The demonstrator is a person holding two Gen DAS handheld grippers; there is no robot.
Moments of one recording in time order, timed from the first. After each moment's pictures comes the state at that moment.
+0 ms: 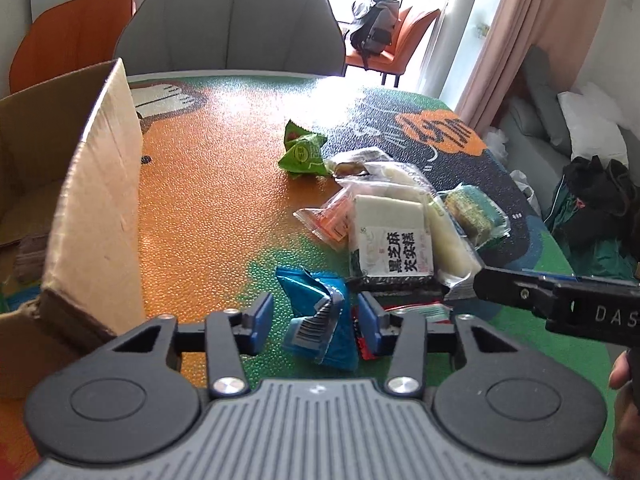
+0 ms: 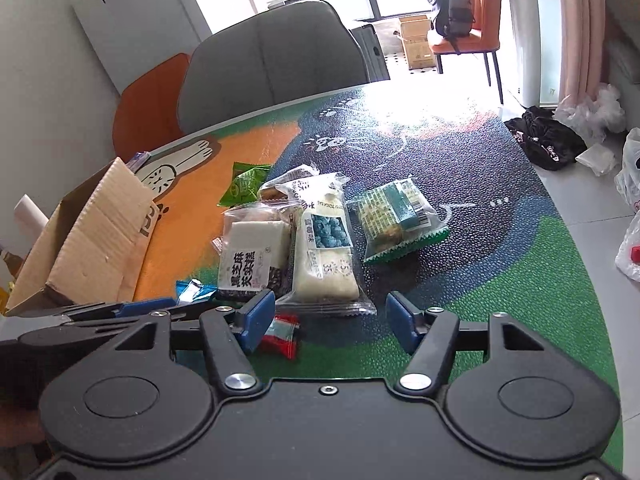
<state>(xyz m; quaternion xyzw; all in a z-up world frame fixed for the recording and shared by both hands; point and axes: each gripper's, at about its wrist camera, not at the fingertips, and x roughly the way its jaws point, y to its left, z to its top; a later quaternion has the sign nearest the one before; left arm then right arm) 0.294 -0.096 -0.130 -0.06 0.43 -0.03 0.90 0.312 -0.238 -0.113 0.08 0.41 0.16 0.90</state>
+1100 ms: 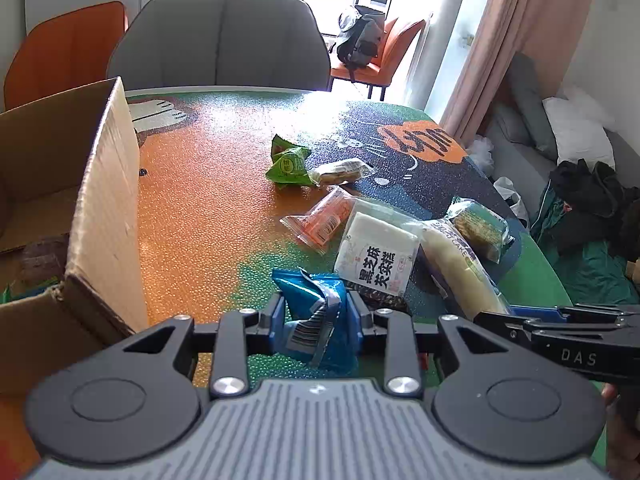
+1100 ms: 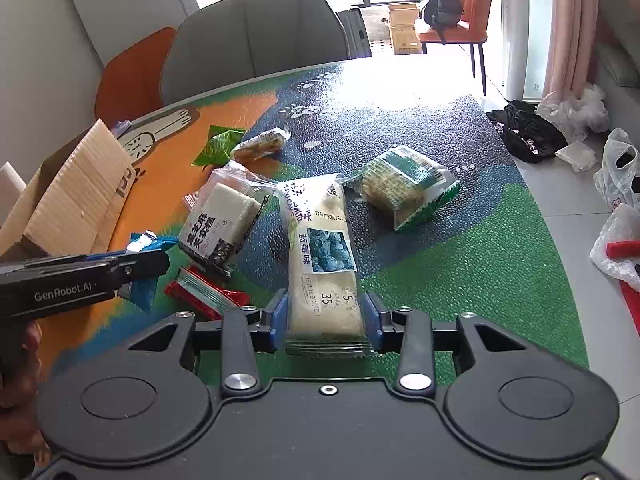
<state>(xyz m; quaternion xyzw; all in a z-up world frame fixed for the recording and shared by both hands) 0.274 -0.098 -0.115 -0.06 0.40 -0.05 0.91 0.281 -0.249 -0.115 0.04 0.43 0.13 0.89</state>
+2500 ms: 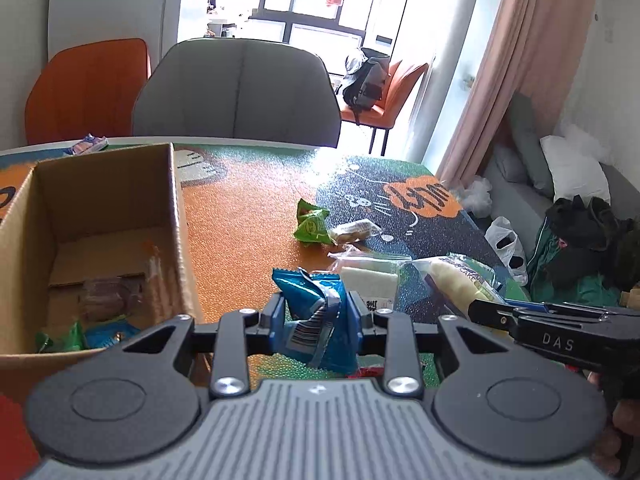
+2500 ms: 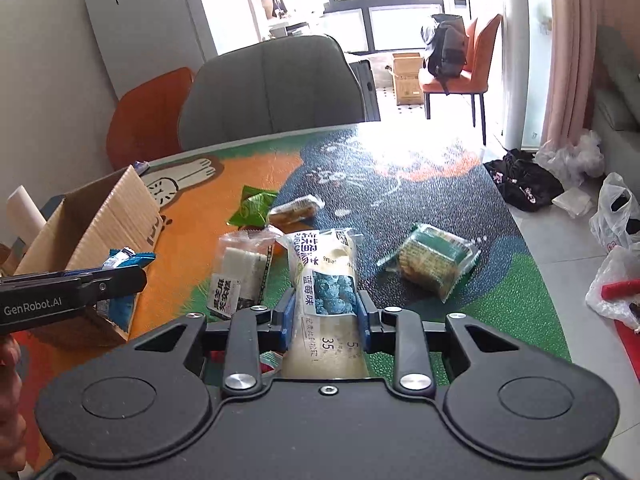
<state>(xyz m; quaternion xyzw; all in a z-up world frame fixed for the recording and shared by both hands) 0.246 -0.069 -0.062 -0.08 0.34 -0.04 0.93 0.274 -0.222 -0.072 0.04 0.35 0.13 0.93</state>
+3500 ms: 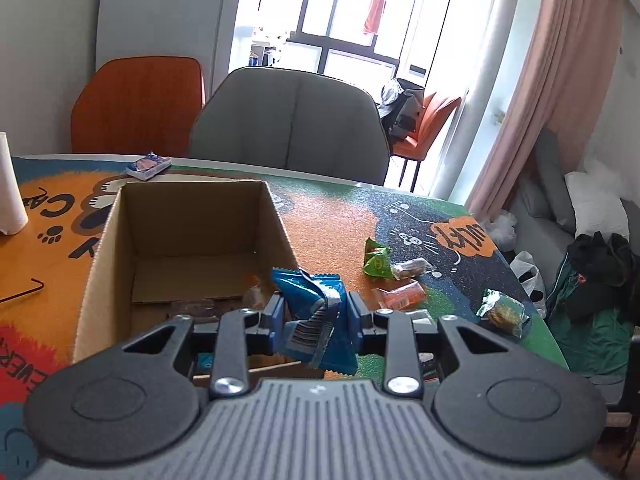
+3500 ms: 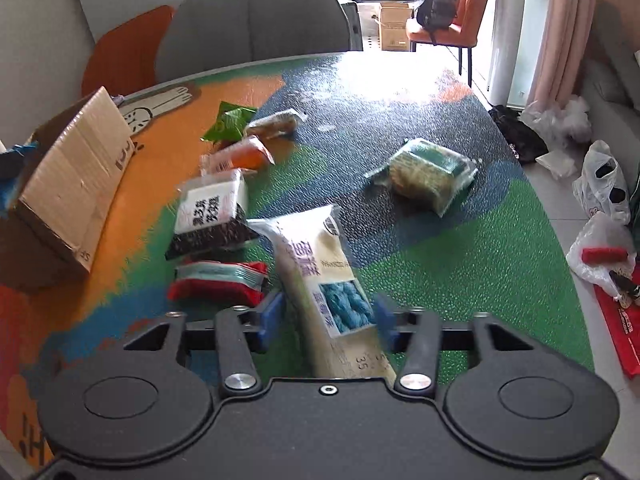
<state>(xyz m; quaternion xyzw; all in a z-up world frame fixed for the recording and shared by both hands) 0.222 -0.006 -0.034 -0.10 0.32 0.01 0.94 0.267 -0.213 -0.123 0.00 0.43 0.10 0.90</state>
